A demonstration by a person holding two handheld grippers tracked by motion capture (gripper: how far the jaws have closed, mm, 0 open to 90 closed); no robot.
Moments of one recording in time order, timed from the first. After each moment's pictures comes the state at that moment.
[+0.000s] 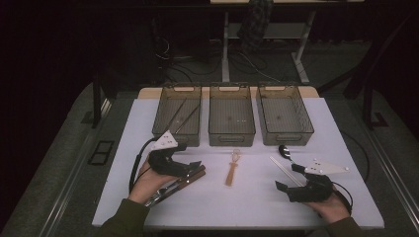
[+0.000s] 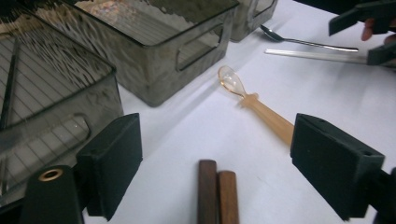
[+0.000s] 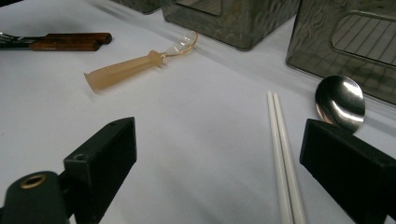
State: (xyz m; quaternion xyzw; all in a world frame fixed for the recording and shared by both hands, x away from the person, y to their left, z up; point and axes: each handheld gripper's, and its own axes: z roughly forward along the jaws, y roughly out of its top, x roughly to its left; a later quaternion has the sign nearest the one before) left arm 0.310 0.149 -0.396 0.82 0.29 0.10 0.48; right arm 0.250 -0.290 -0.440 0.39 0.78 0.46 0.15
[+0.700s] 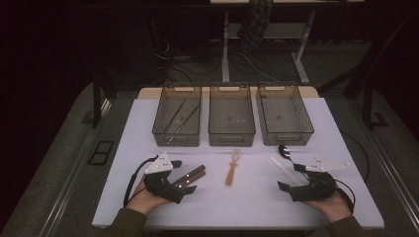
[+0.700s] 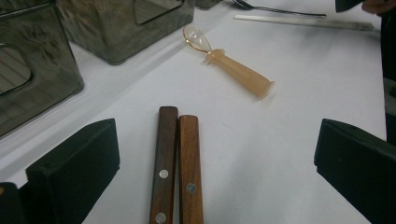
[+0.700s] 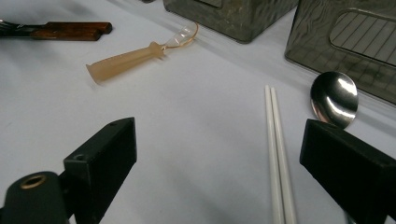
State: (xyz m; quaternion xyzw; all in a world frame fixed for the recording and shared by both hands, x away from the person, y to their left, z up) left arm 0.277 0.160 -0.429 0.83 0.25 0.08 0.48; right arm 0.252 -0.293 -0.426 0.39 0.80 0.43 0.14
